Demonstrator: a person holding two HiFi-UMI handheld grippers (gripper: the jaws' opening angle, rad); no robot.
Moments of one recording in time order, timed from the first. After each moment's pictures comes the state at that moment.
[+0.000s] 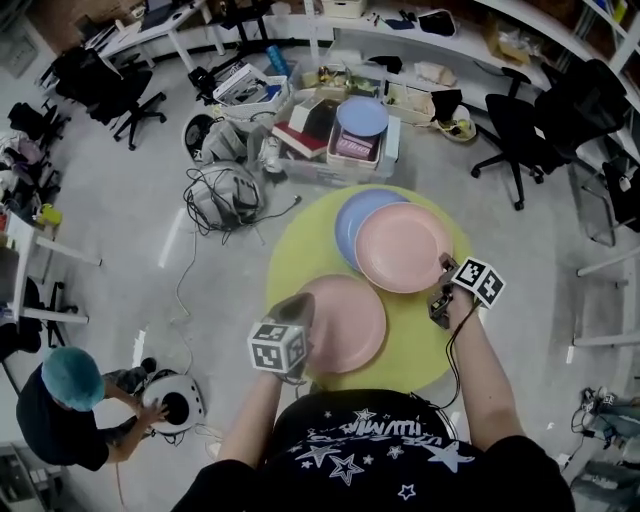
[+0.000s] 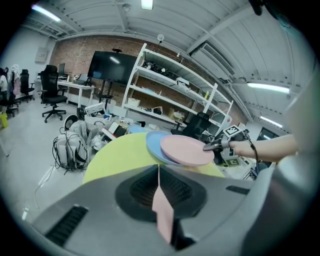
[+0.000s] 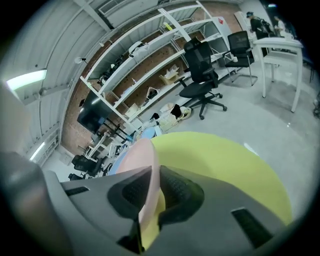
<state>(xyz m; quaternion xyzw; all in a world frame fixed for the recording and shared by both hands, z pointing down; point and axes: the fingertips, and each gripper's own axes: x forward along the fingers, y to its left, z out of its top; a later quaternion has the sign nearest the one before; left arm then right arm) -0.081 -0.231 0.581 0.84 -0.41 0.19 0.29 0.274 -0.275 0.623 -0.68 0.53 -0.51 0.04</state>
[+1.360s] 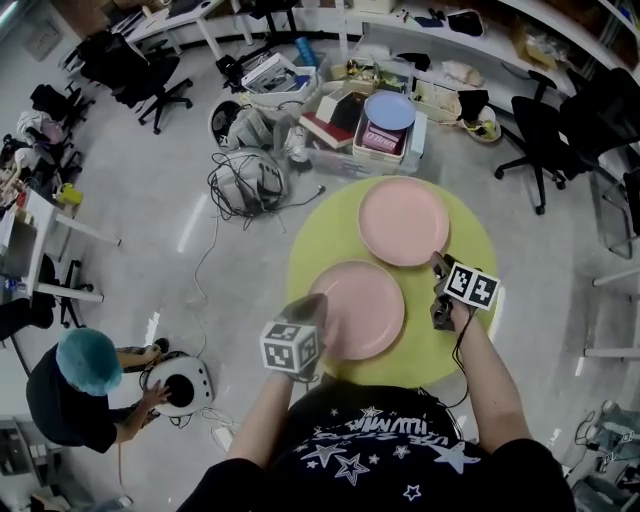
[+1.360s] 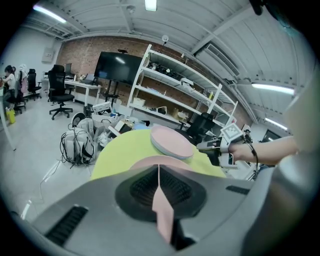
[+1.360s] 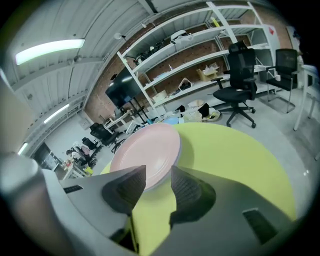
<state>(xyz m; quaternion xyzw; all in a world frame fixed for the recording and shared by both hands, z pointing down) -0.101 -0.198 0.588 0.82 -0.44 0.19 0.30 0.195 -0.274 0.629 -0.61 0.66 -0.43 -0.08</state>
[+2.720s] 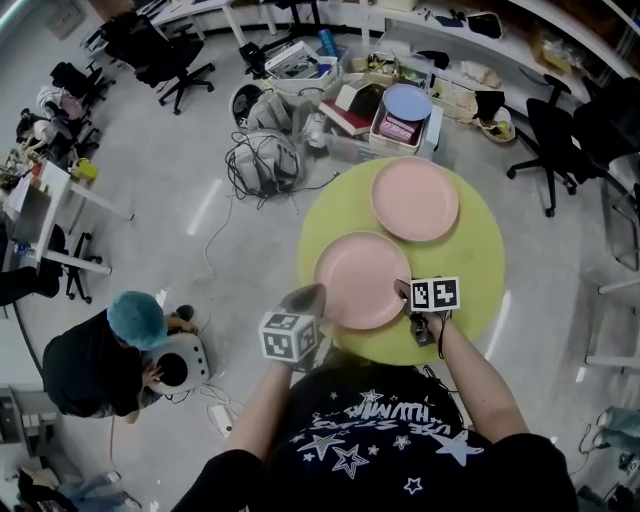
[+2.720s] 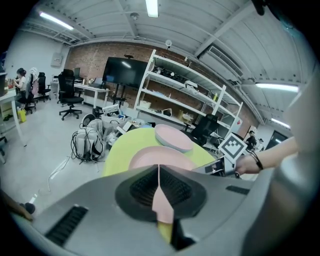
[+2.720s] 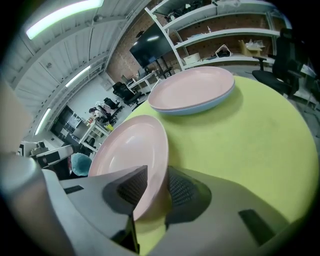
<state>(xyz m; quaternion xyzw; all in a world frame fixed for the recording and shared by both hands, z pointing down) -0.127 -0.140 0.586 0.81 -0.47 0.18 0.30 0.067 -0.166 0.686 -0.43 0.74 -0.46 -0.26</state>
